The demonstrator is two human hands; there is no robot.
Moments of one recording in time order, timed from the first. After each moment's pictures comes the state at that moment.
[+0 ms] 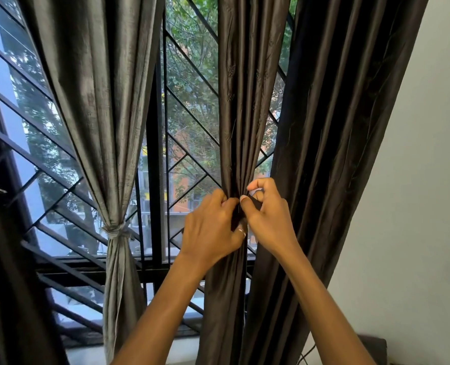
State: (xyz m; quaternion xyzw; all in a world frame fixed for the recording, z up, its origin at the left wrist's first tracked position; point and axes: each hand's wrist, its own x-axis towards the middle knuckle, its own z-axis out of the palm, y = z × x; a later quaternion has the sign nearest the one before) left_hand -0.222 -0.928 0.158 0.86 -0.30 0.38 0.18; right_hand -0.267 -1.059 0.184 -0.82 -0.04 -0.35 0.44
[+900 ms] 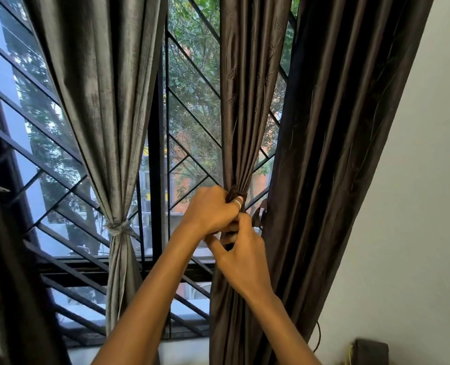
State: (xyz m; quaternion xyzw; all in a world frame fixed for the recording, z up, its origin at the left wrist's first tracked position) left_hand -0.205 -0.926 0.207 0.88 -0.26 0.13 0.37; right_hand -0.280 -1.010 0.131 -0.84 -0.03 -0.33 0.43
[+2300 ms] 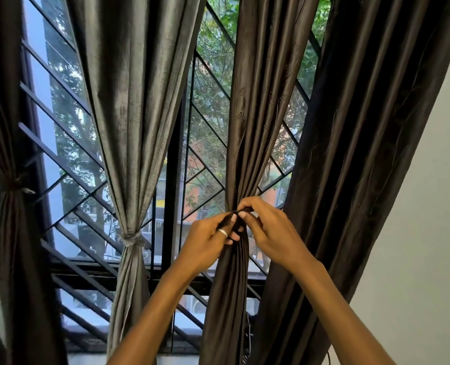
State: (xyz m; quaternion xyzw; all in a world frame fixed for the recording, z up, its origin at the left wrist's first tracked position) left_hand -0.199 -0.888 0.156 0.71 -0.32 0.11 0.61; right_hand -0.235 -1.061 0.196 -0.89 -0.25 -0.33 0.21
